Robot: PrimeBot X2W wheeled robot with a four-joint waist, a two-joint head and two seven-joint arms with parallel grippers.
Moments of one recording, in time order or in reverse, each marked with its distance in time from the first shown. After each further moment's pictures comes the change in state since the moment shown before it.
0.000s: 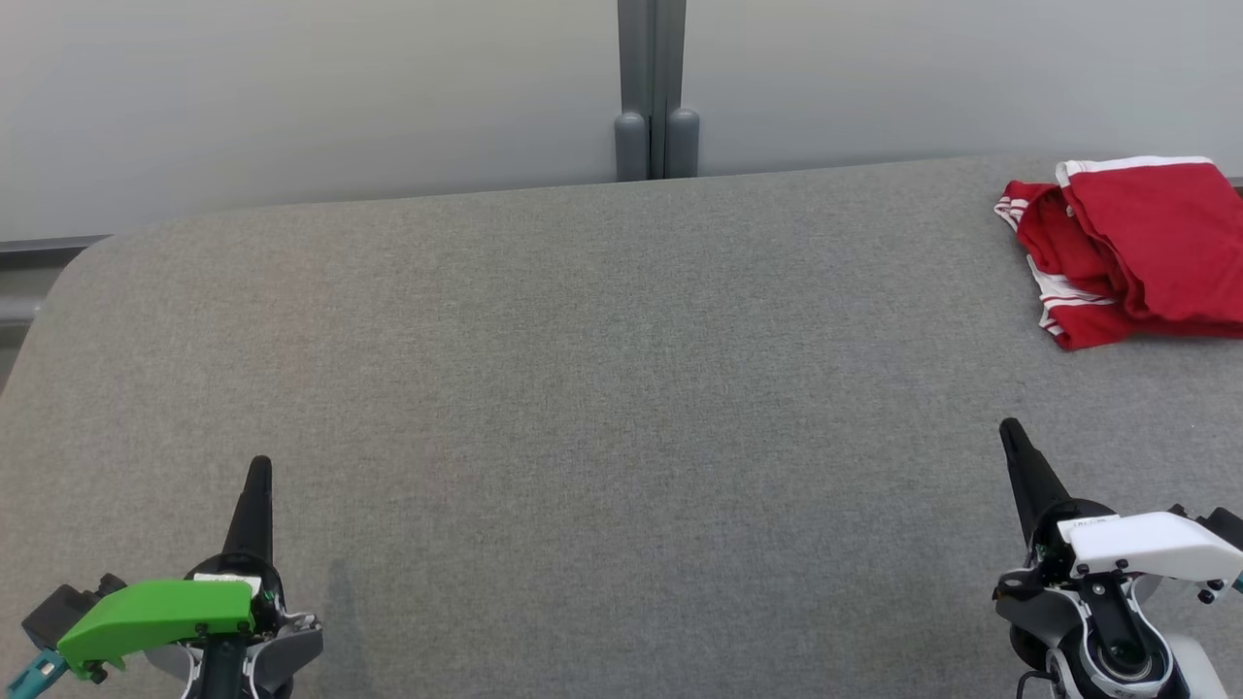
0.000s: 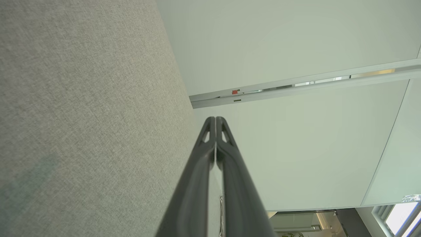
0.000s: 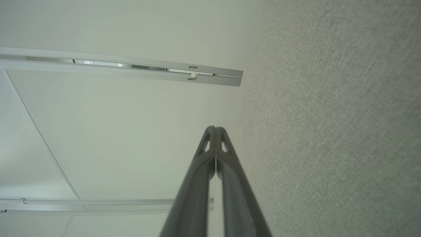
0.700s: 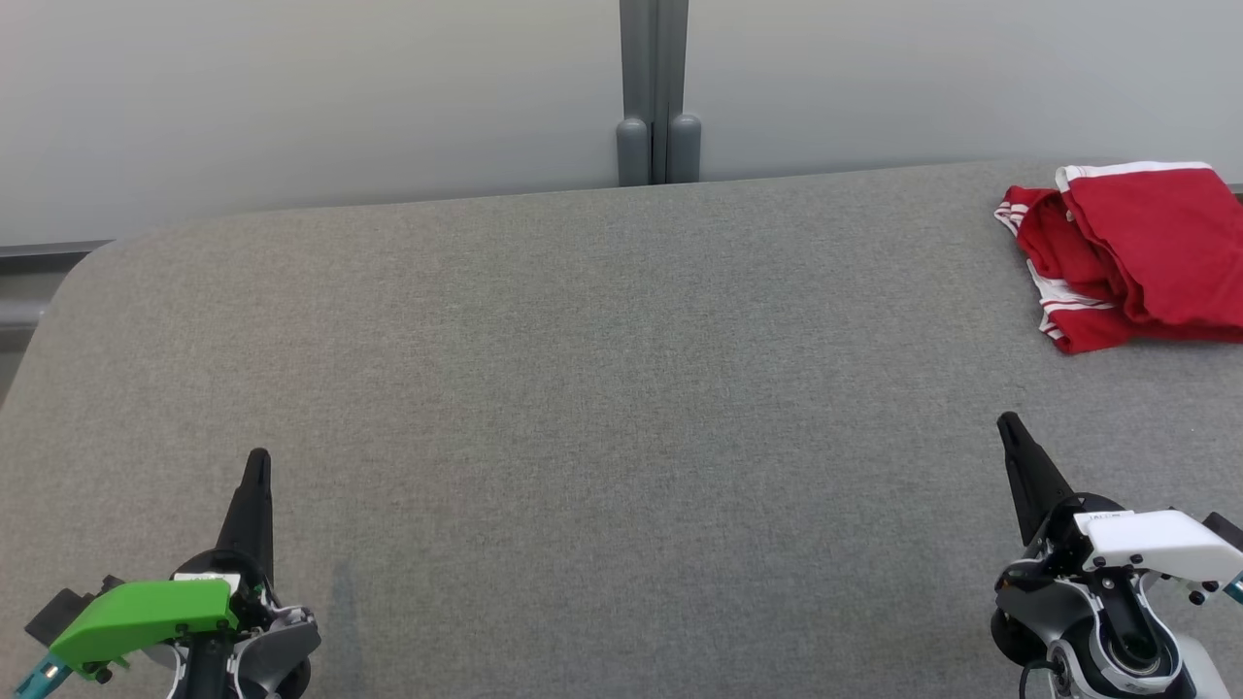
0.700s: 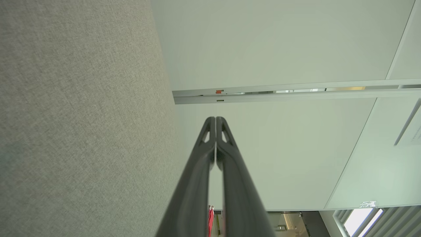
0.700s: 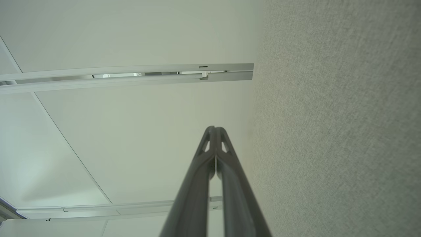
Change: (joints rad) left arm -0.006 -0.002 0.012 -0.001 -0.143 -0.016 0.038; right arm -0.011 0.003 -0.011 0.007 0.144 0.000 0.034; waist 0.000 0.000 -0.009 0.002
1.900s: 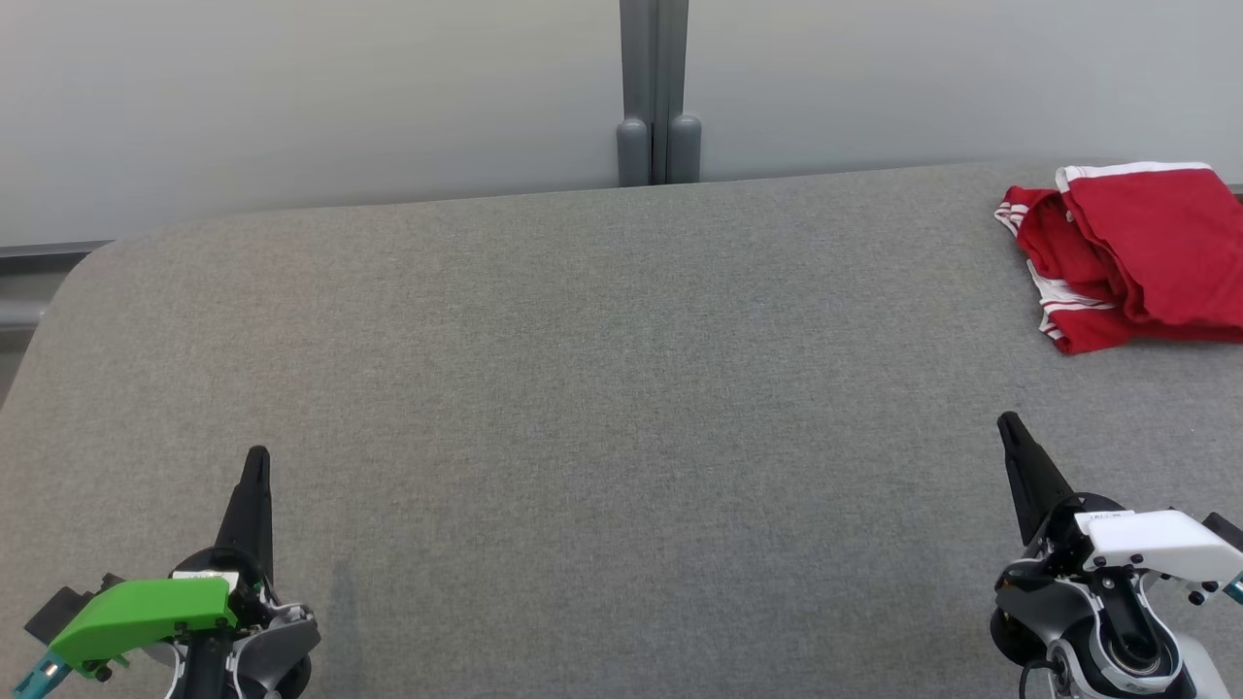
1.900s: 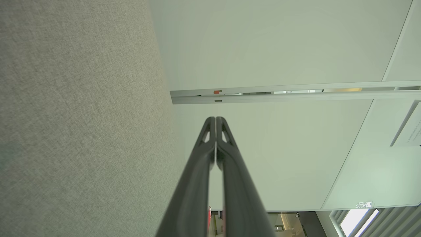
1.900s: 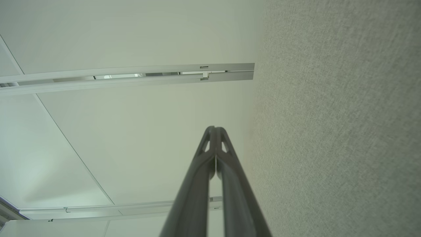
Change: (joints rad) left arm -0.003 -0.001 0.001 0.000 -0.015 -0.002 0.001; right arm -0.001 0.001 -0.001 0.001 0.010 0.000 0.000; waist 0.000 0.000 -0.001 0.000
